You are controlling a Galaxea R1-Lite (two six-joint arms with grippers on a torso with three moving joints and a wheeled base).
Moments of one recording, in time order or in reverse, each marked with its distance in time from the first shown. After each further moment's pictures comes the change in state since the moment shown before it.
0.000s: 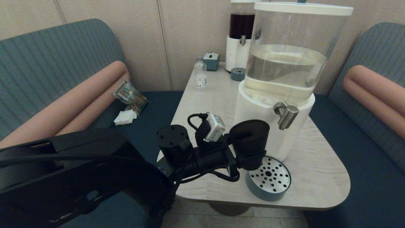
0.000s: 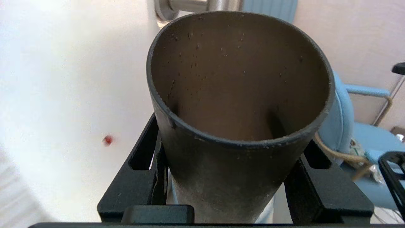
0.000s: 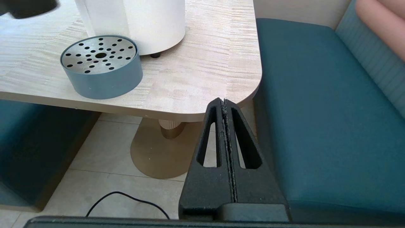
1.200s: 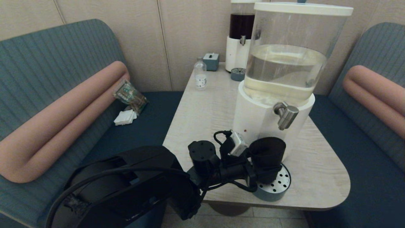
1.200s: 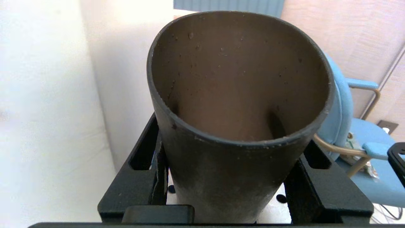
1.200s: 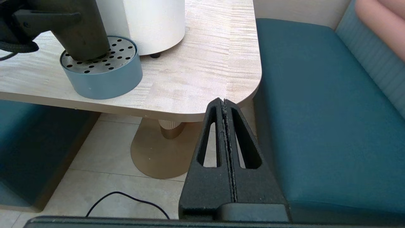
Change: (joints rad) left arm -0.063 0.247 -0.221 -0.004 0.002 -0.017; right arm 0.000 0.000 0.000 0.000 0.000 0.000
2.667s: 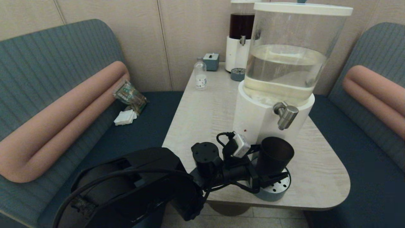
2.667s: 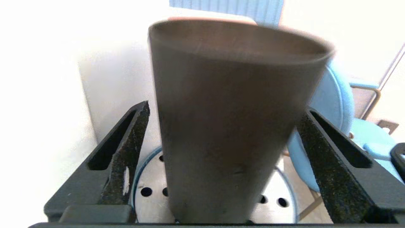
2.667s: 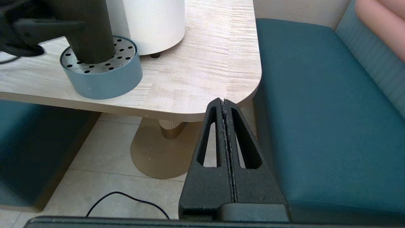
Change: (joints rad) left arm -0.013 0.009 -0.013 0.004 0.010 0.002; right arm 0.000 0.000 0.000 0.000 0.000 0.000
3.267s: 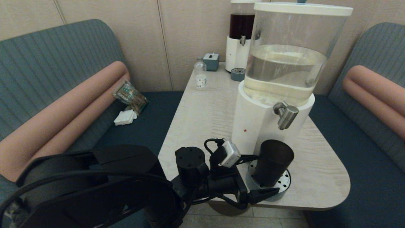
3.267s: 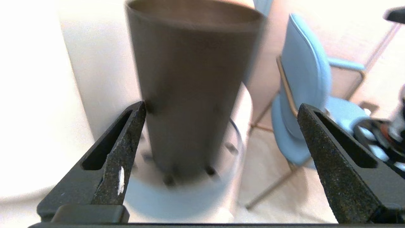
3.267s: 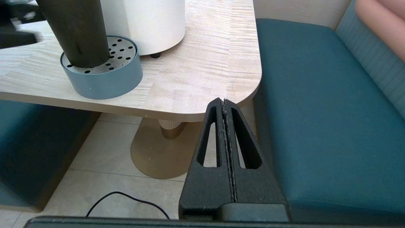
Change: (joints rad) left arm 0.001 -0.176 0.318 0.000 0.002 0.026; right arm 0.000 0.000 0.000 0.000 0.000 0.000
